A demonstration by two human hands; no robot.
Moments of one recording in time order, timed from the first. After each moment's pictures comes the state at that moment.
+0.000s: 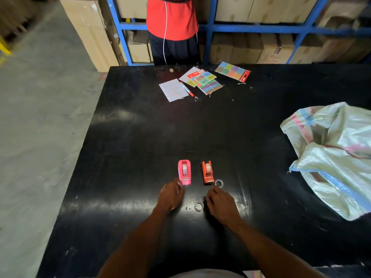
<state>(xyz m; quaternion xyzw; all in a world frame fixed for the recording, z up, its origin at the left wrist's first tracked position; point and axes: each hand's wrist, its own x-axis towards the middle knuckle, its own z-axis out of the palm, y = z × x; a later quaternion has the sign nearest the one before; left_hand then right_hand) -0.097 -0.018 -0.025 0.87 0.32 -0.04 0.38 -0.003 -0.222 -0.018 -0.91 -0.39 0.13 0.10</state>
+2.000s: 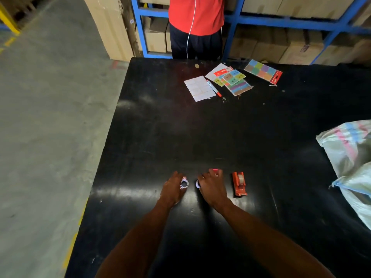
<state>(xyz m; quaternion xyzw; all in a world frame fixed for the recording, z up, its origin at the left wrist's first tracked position) -0.116 0.107 -0.041 0.88 0.29 -0.04 0.38 -0.005 -0.031 -0.001 -0.88 -0.45 0.12 -0.08</state>
